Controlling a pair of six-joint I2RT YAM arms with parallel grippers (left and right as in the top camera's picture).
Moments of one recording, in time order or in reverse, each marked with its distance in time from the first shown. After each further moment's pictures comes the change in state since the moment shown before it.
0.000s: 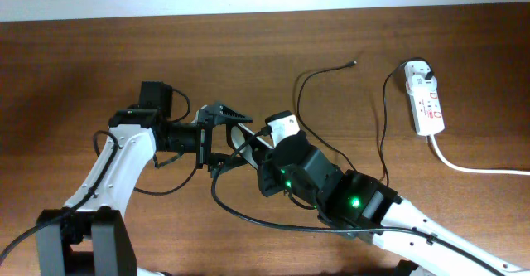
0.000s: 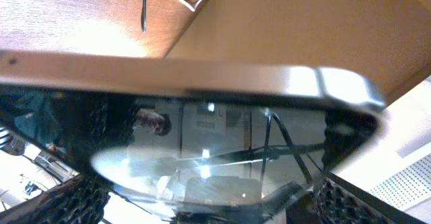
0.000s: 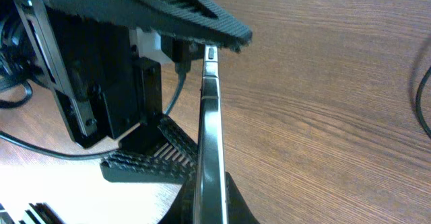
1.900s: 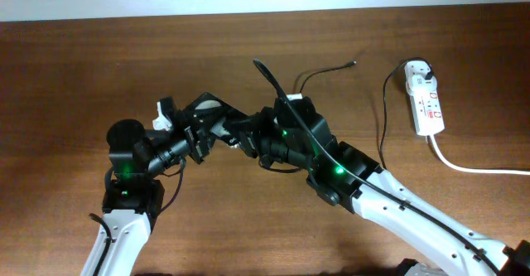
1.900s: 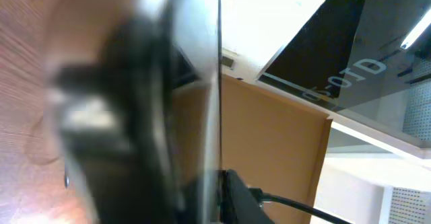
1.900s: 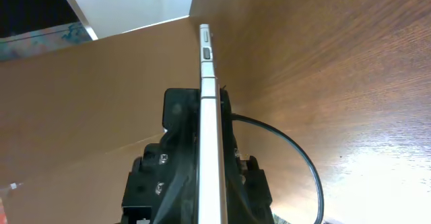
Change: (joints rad) left arm 0.005 -0.486 -0.515 1.234 -0.572 -0.926; right arm -0.142 0.156 0.021 0.392 -0.363 1.089
